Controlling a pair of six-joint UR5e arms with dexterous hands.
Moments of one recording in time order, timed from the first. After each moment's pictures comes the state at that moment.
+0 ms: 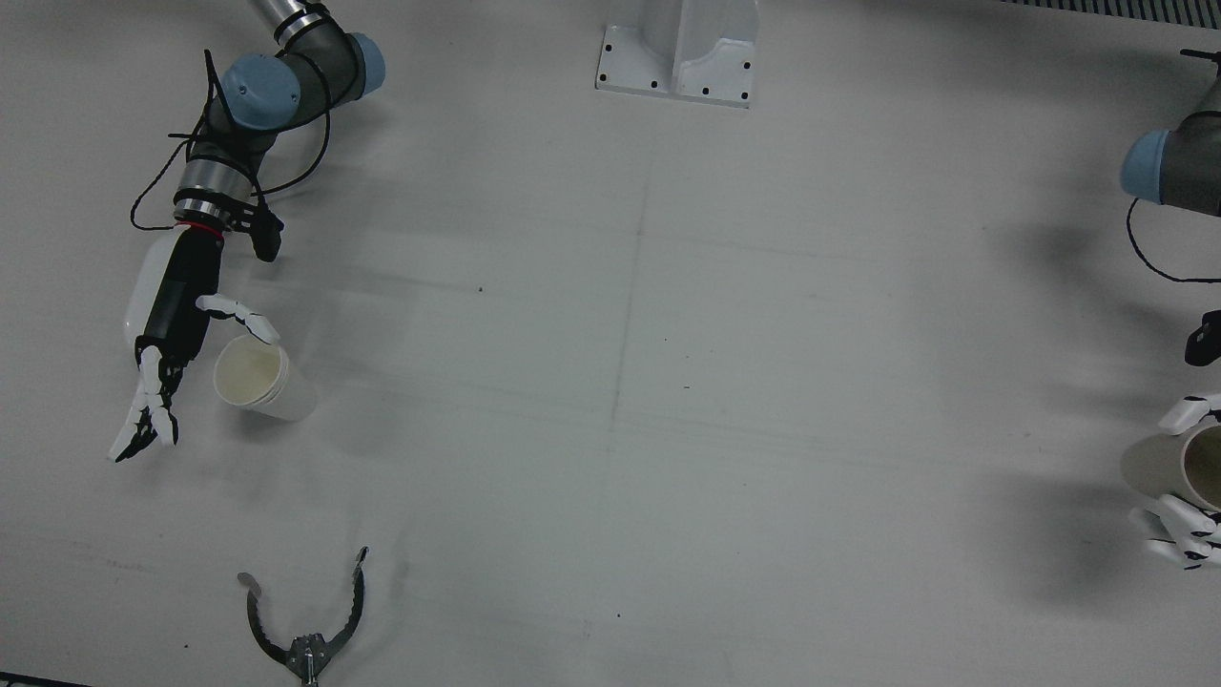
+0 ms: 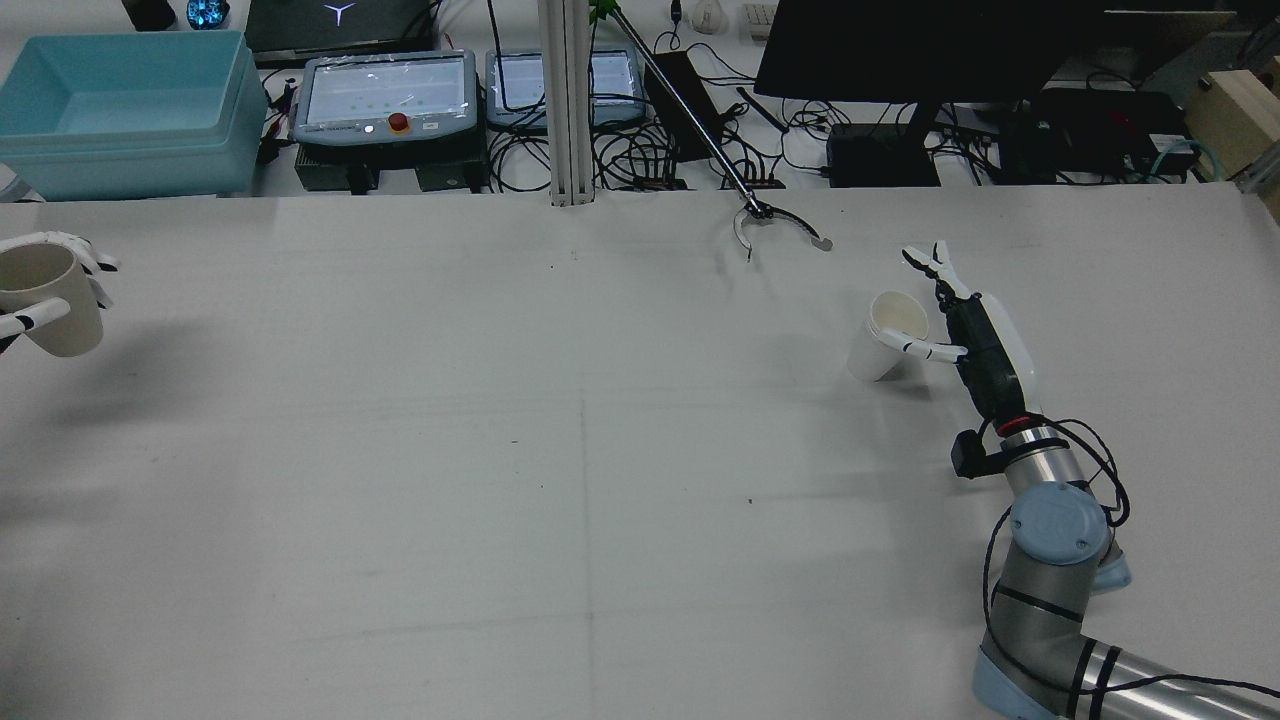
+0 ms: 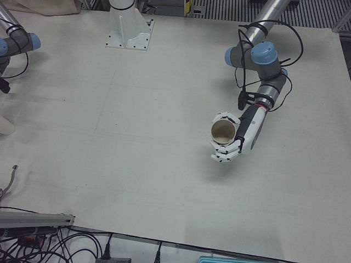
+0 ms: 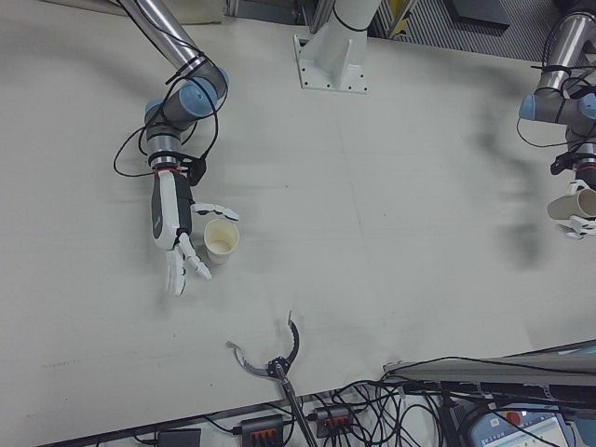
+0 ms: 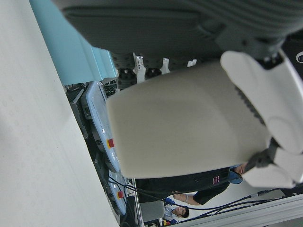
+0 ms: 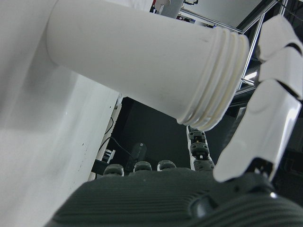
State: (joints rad) left arm -0.94 -1.55 -1.63 -0.24 1.24 0.38; right arm 0.60 -1.35 1.47 -3.14 -0.63 -0.42
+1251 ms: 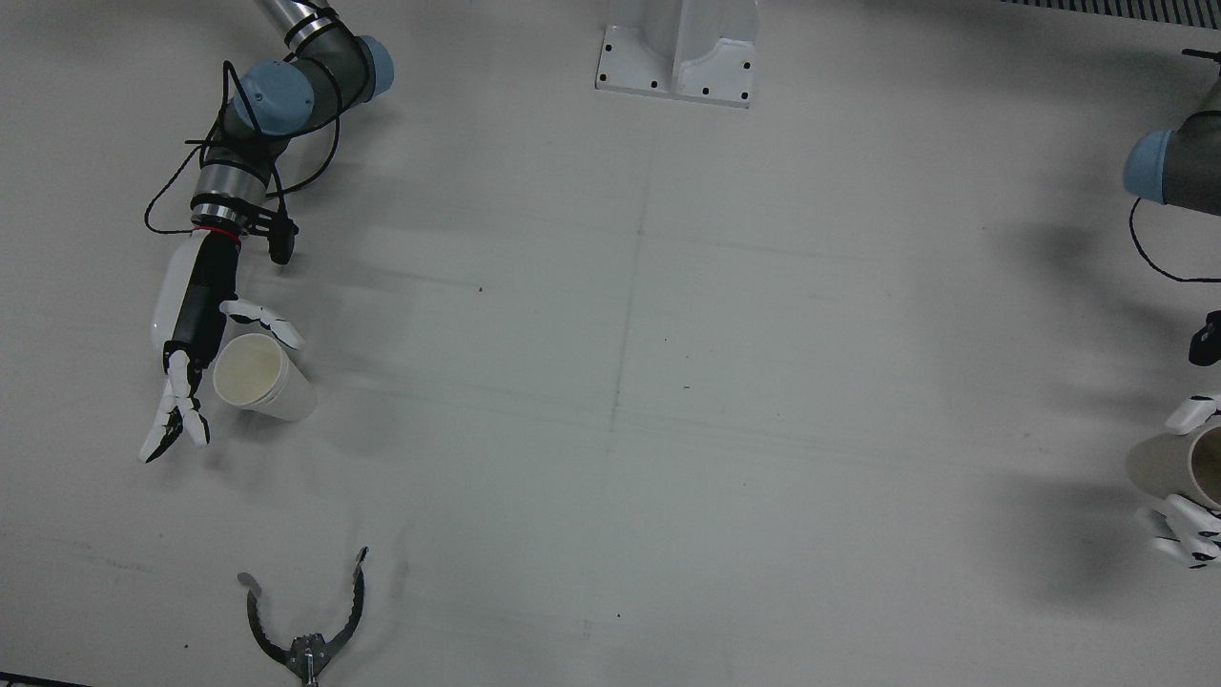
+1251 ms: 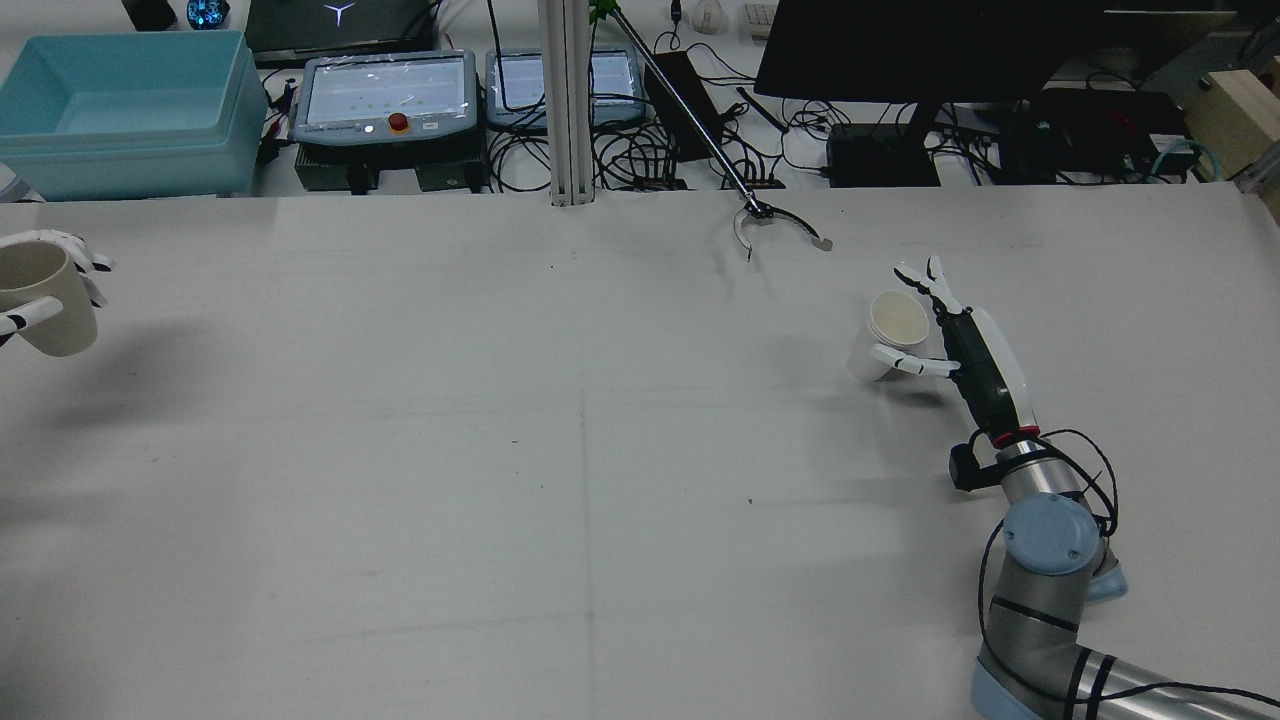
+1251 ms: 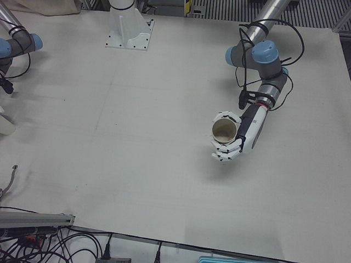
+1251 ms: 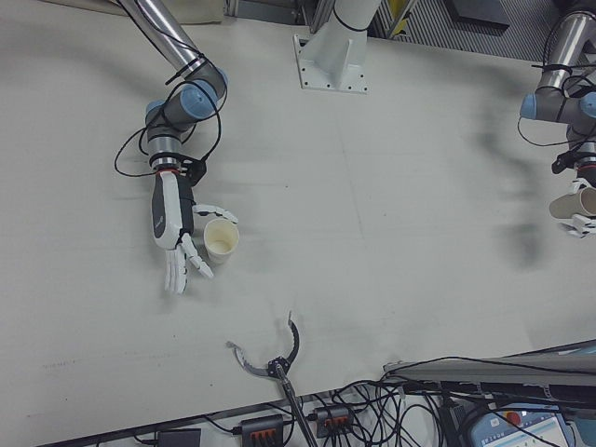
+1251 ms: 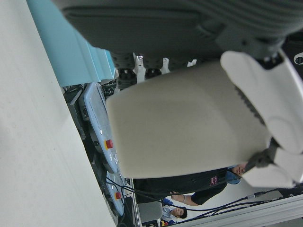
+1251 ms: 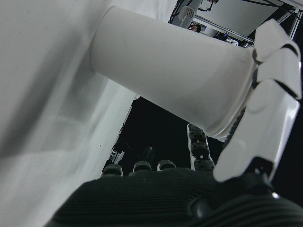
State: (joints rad) left arm -0.94 -1.54 -1.64 -0.25 1.24 0.38; right arm 0.58 -1.35 1.45 -3.13 -0.63 -0.47
